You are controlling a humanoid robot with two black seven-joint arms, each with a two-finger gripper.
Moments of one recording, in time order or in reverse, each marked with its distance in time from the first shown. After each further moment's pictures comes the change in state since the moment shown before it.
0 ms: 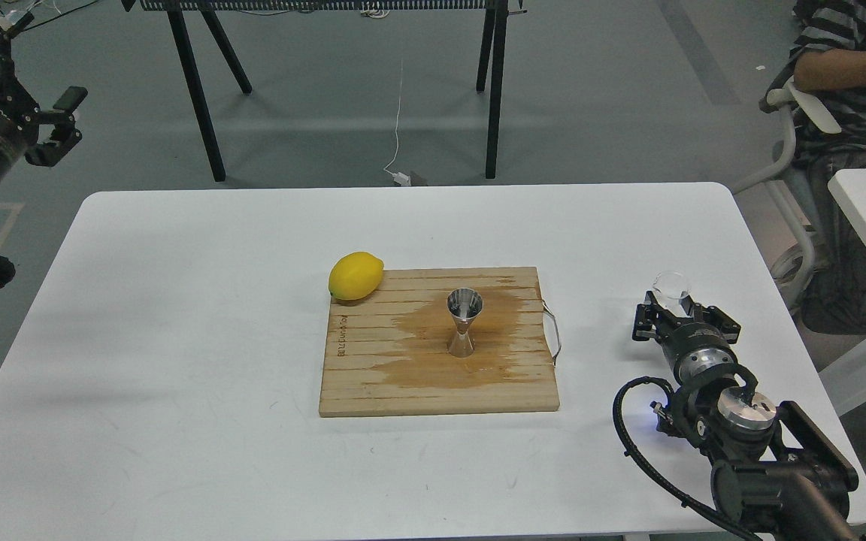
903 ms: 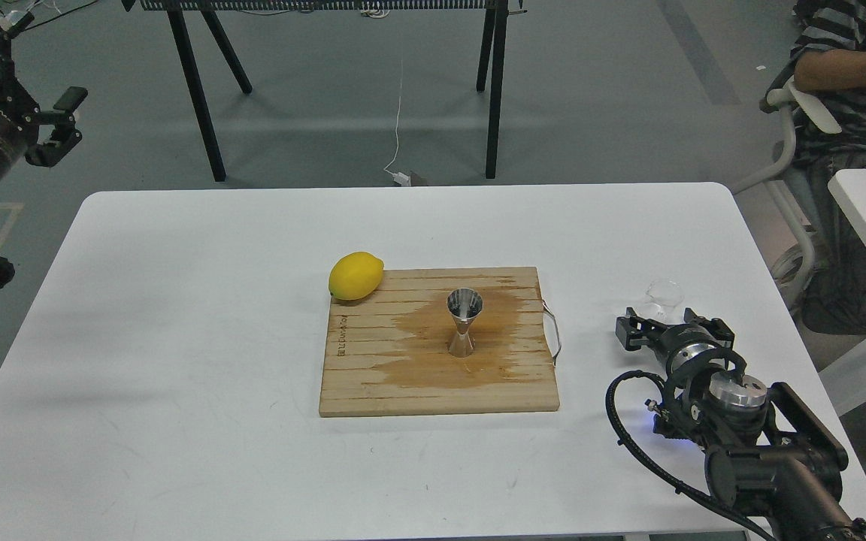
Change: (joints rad) left arm 0.000 0.000 0.002 0.000 0.000 0.001 -0.002; right arm 0.040 0.005 -0.005 -0.005 0.000 -0.176 0.009
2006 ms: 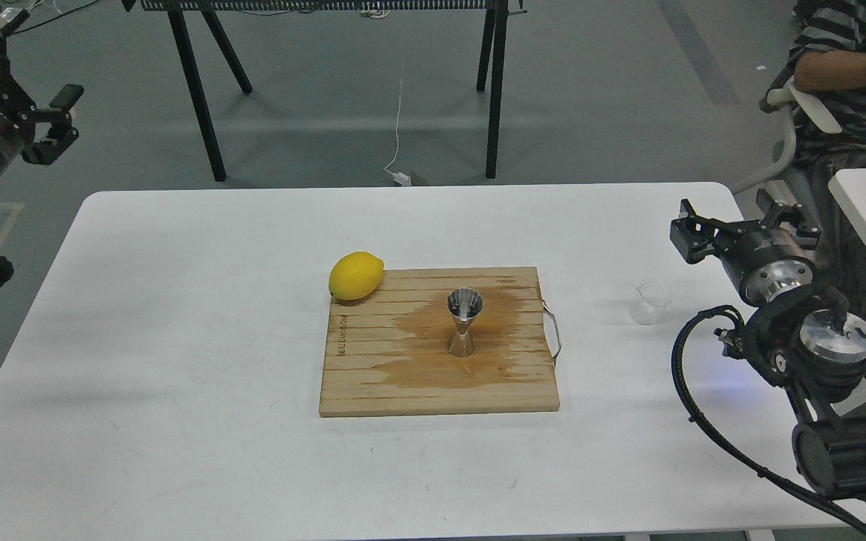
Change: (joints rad) left arm -0.002 -0.008 -0.006 0.004 -0.003 0.013 -0.003; right arm -0.007 -0.256 -0.005 0.480 -0.032 -0.003 -0.011
